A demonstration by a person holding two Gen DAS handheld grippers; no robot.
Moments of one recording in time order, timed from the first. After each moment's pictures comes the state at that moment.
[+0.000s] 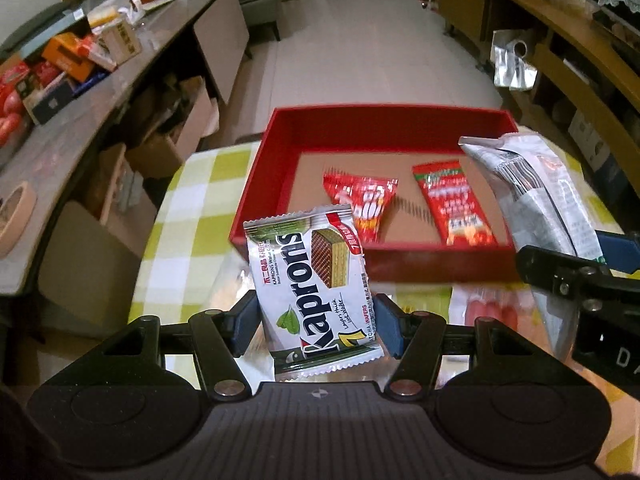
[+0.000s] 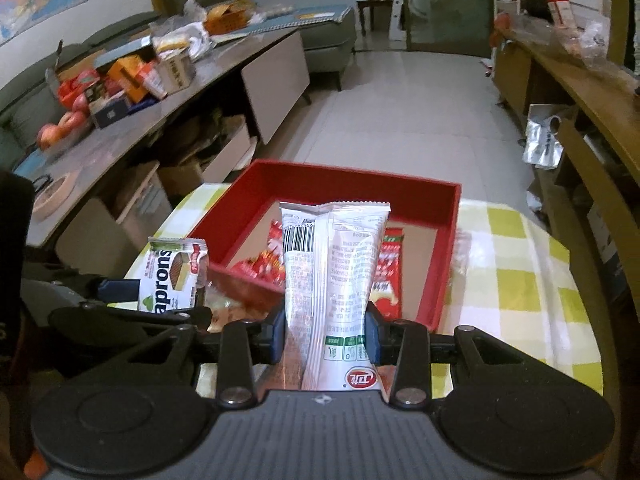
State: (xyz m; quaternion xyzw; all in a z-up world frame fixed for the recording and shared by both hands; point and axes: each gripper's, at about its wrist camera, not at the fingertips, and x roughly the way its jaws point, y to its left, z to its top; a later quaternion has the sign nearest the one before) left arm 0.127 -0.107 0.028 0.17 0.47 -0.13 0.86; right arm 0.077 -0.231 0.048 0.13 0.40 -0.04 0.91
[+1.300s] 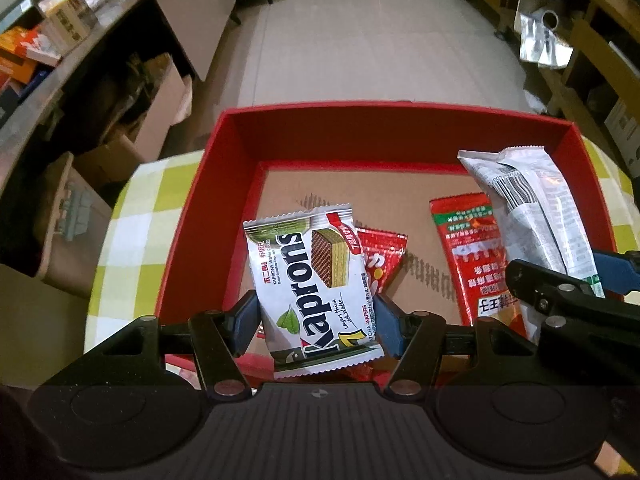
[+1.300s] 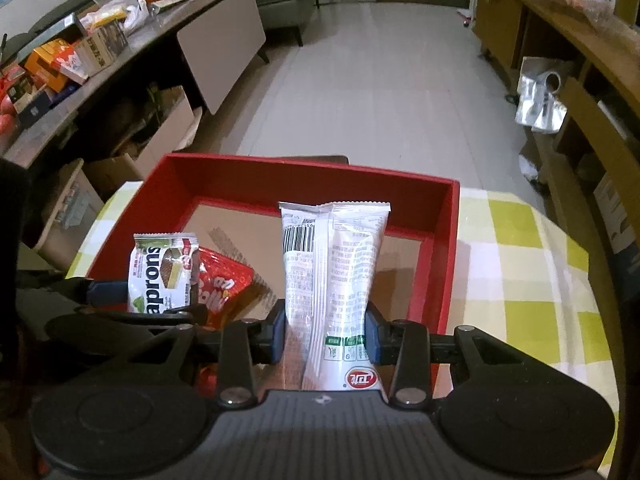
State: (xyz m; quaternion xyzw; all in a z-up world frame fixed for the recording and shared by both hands) left arm 0.226 -0.164 -0.026 0.19 0.52 -0.12 0.82; right arm 0.185 -0.279 -0.018 0.14 0.48 -0.06 0.86
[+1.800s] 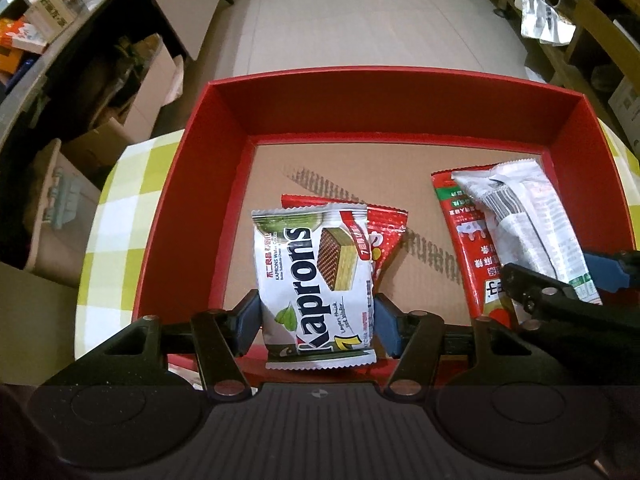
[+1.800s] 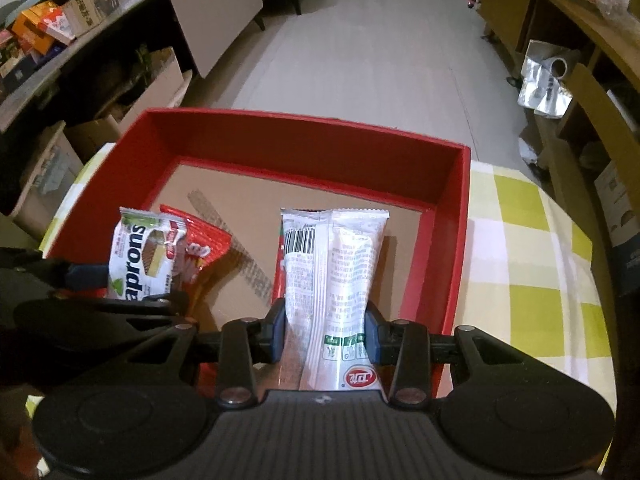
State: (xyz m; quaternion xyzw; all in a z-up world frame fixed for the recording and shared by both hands) left arm 0.233 -0.168 -0.037 0.19 0.55 -0.12 0.80; right arm 0.194 -0.278 -0.044 0.13 0.52 -0.07 0.84
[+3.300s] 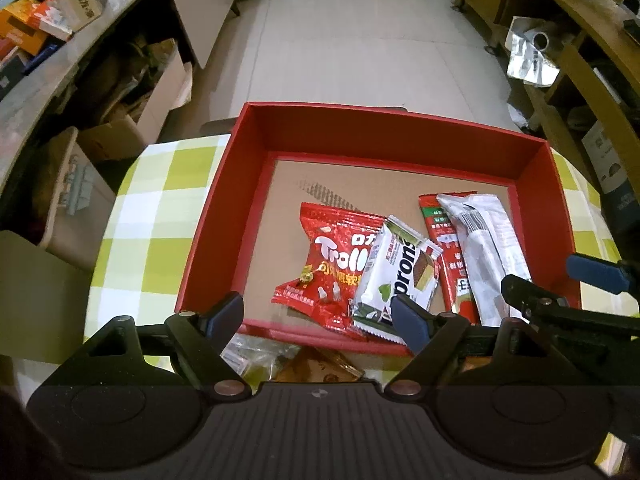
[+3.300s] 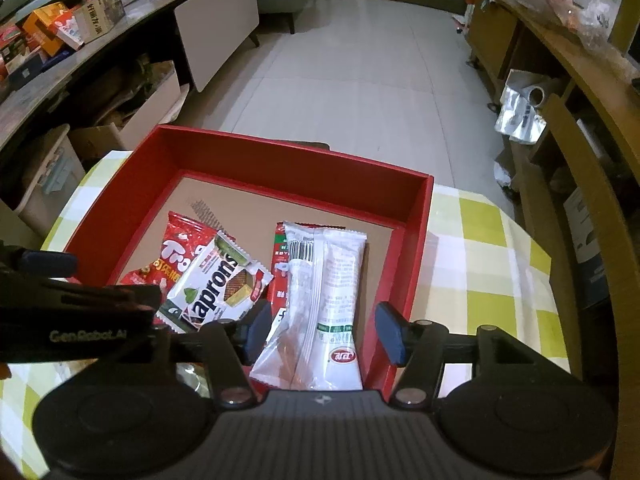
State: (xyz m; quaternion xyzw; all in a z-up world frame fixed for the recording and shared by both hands) left arm 0.219 -0.135 0.011 0.14 0.54 -0.14 0.82; right arm 0.168 -0.266 -0.001 0.08 0.50 -0.09 0.86
